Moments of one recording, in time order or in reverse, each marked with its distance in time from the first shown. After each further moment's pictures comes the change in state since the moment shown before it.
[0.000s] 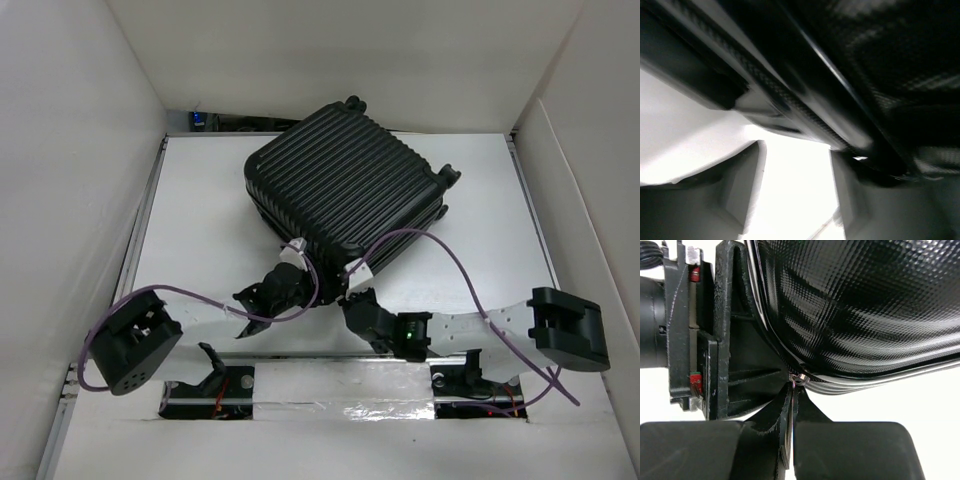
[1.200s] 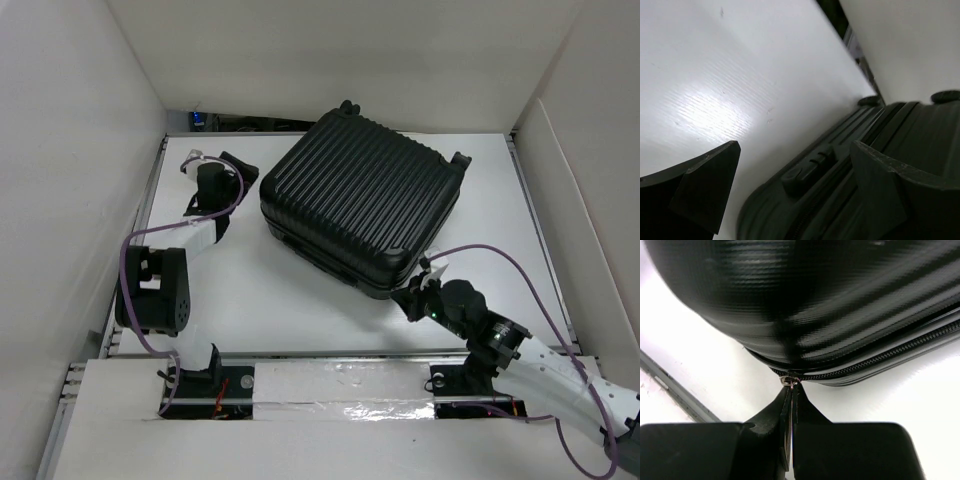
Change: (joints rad) left arm 0.798 0.299 0.593 -0.225 -0.006 -0.042; right arm -0.519 -0.868 -0.299 -0.448 -0.671 0.009
